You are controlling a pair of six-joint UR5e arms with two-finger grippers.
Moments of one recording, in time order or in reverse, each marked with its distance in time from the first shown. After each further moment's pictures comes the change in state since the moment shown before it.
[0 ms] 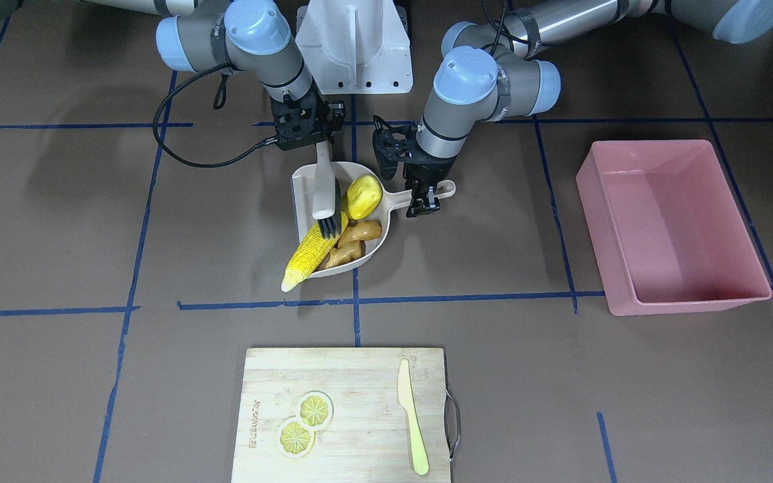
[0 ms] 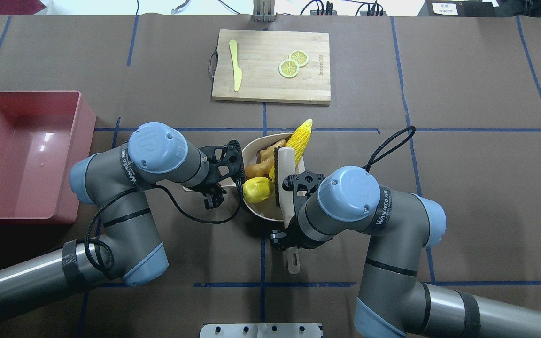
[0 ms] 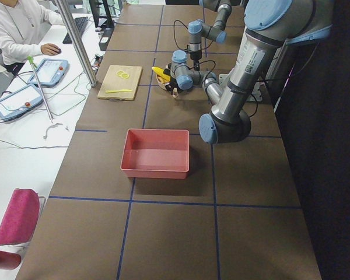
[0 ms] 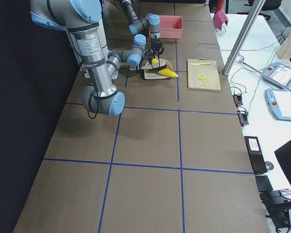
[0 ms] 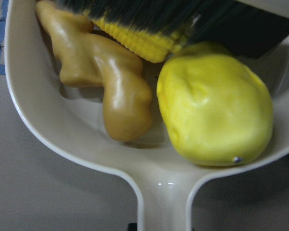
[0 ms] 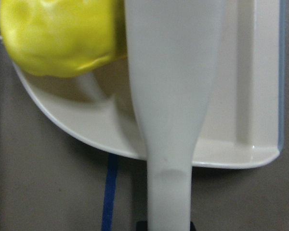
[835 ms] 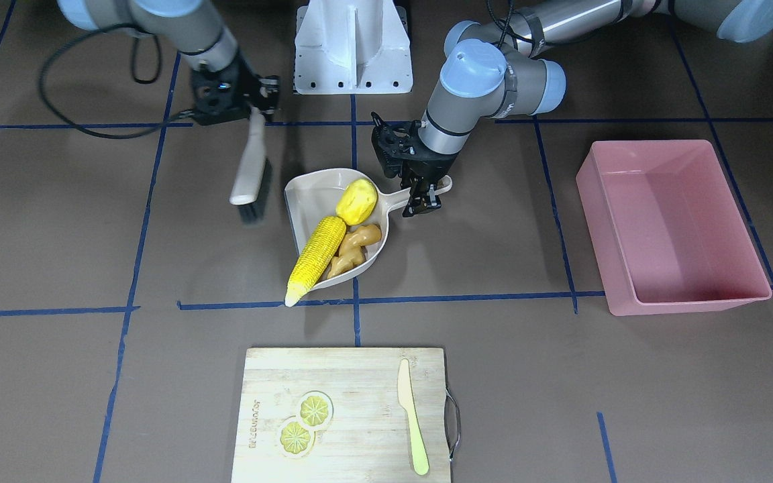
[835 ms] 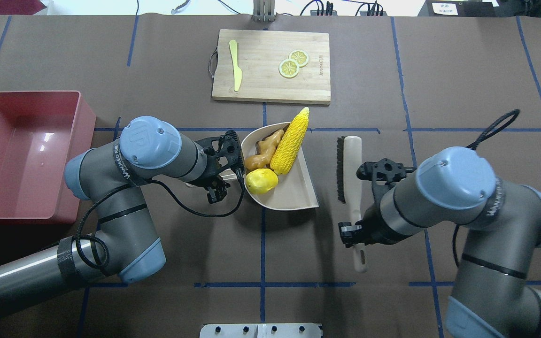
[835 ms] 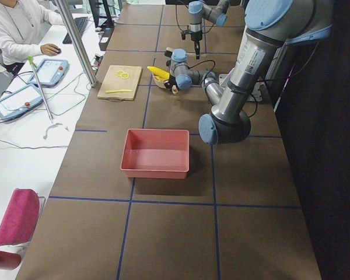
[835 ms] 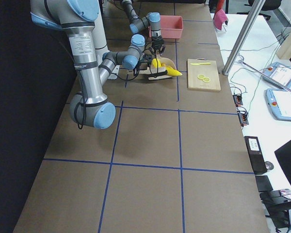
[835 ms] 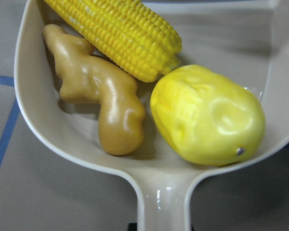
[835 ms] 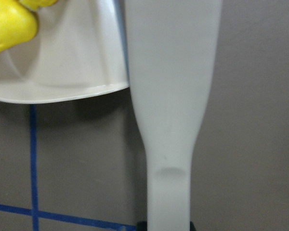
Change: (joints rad) left arm -0.019 0.002 -0.020 -0.041 -0.002 -0.083; right arm 0.116 -0.297 0.315 -0.105 0.082 -0.017
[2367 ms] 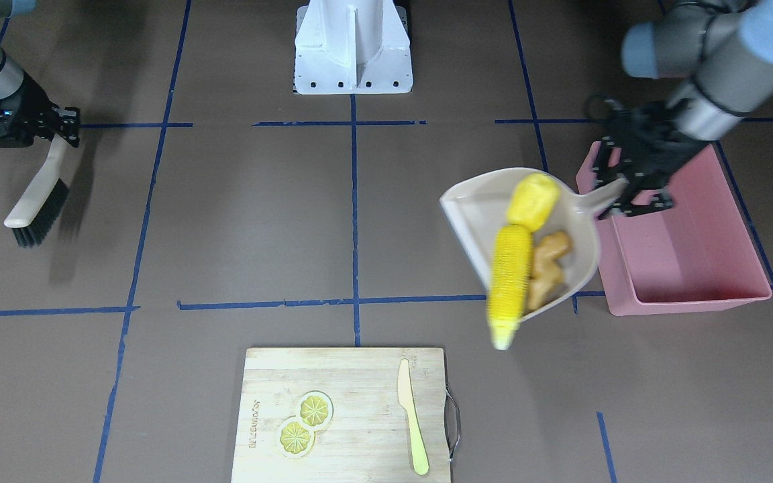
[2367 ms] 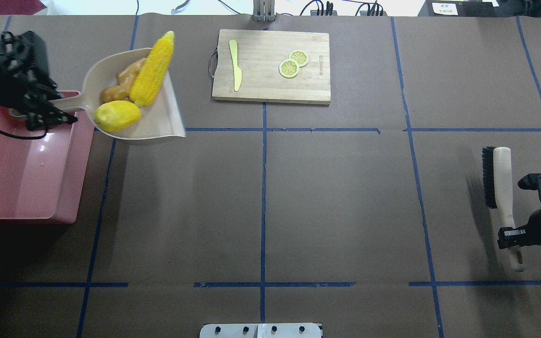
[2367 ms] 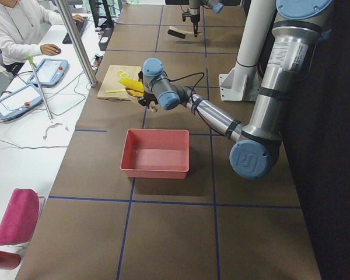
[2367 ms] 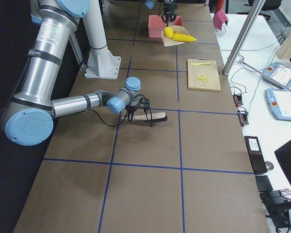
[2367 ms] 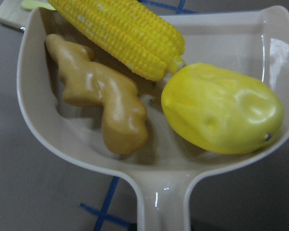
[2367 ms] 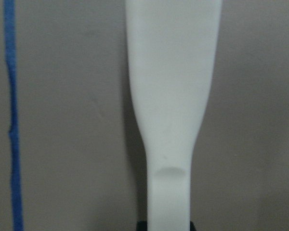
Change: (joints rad) left arm -0.575 0.404 -0.218 0.000 -0.472 0.307; right arm 0.241 -0.575 -0.140 0.413 0.063 -0.270
